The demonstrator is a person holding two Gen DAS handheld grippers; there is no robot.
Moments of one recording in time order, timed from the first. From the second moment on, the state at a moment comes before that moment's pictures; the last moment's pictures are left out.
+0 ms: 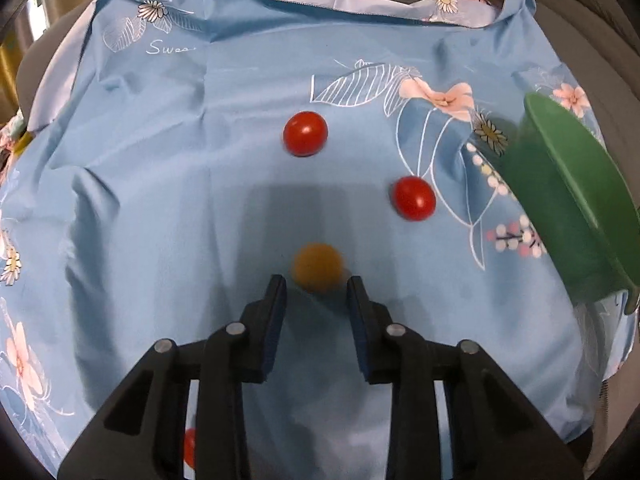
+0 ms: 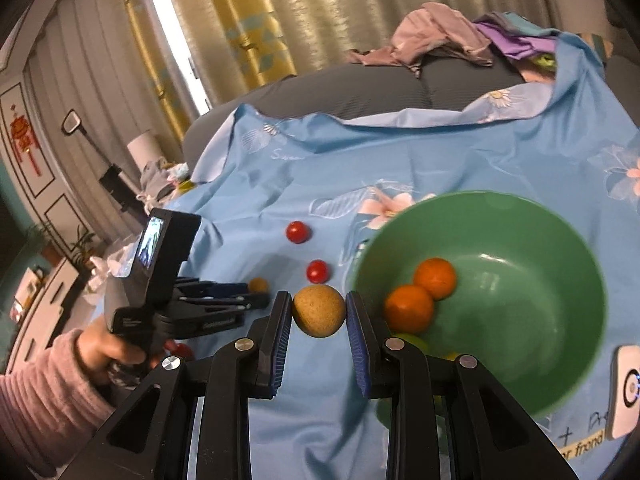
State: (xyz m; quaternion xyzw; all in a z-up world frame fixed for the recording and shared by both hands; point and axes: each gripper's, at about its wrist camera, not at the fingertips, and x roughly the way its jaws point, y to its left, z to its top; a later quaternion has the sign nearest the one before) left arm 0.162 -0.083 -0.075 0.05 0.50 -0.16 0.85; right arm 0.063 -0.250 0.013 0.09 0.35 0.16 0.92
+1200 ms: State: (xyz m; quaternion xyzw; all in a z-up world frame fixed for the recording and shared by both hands) left arm 0.253 -0.057 -0.074 0.04 0.49 -0.09 0.87; right arm 0.110 -0.211 -0.012 0.08 0.38 0.20 0.90
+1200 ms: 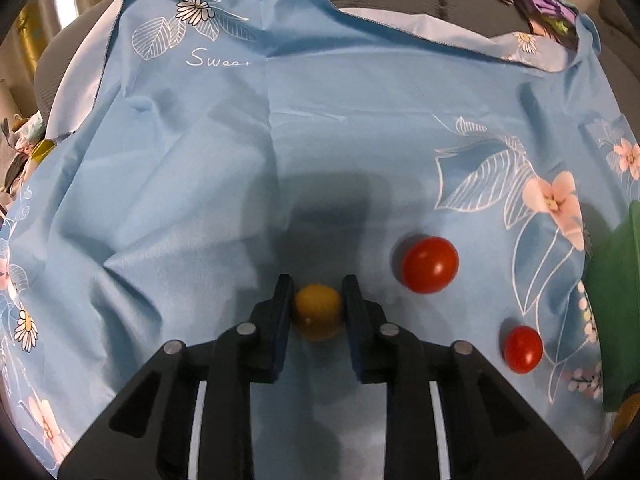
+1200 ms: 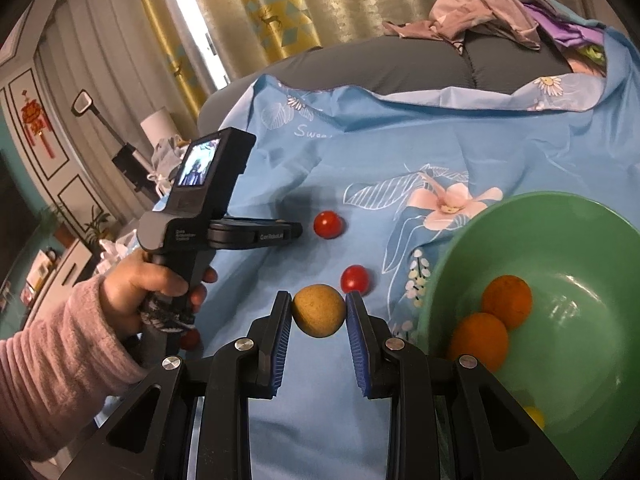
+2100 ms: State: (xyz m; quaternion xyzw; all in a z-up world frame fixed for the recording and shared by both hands) left arm 0.056 -0.070 0.024 0.08 0.43 -0.16 0.89; right arm 0.060 -0.220 0.032 0.08 0.34 0.16 0.92
